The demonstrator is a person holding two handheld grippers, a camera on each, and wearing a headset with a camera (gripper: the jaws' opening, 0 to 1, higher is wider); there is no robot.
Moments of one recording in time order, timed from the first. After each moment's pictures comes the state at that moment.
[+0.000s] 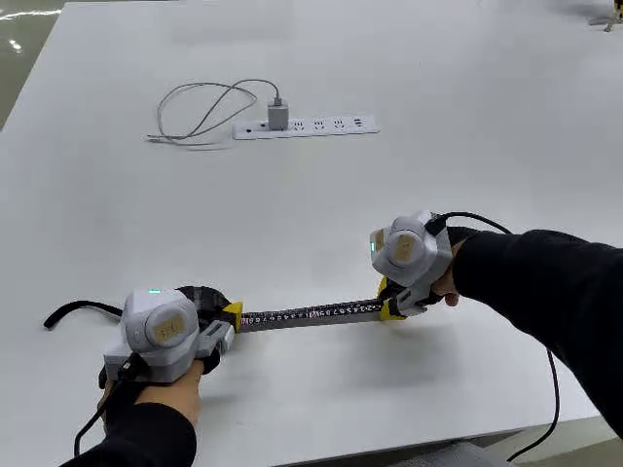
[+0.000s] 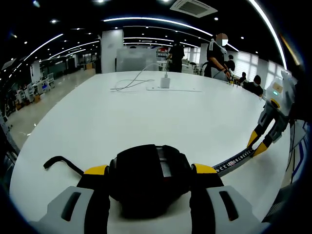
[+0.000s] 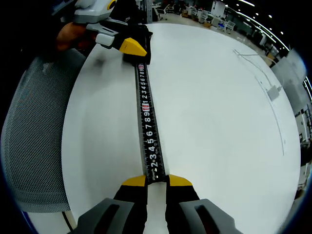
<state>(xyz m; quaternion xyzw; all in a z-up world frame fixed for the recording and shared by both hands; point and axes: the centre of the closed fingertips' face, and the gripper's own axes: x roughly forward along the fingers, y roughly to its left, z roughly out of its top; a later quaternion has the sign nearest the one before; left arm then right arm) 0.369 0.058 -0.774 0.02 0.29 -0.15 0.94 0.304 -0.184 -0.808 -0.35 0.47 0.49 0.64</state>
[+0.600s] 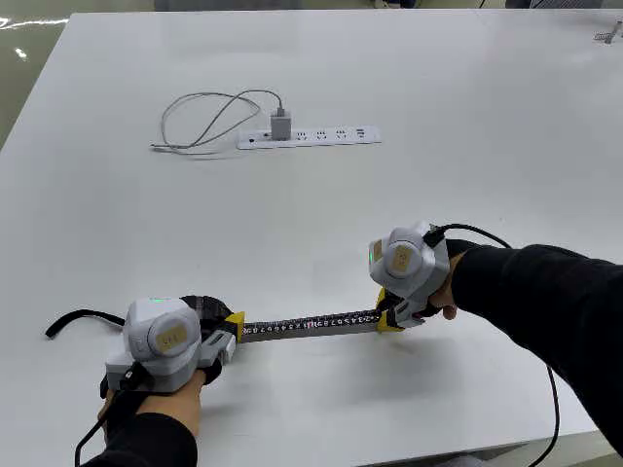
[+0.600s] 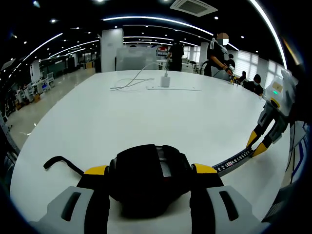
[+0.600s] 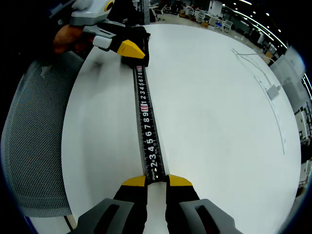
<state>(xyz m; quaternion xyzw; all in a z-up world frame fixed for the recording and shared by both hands) 0.369 0.058 -0.773 0.03 0.30 -0.15 0.94 0.306 -0.178 -0.808 -0.34 0.47 0.49 0.65</state>
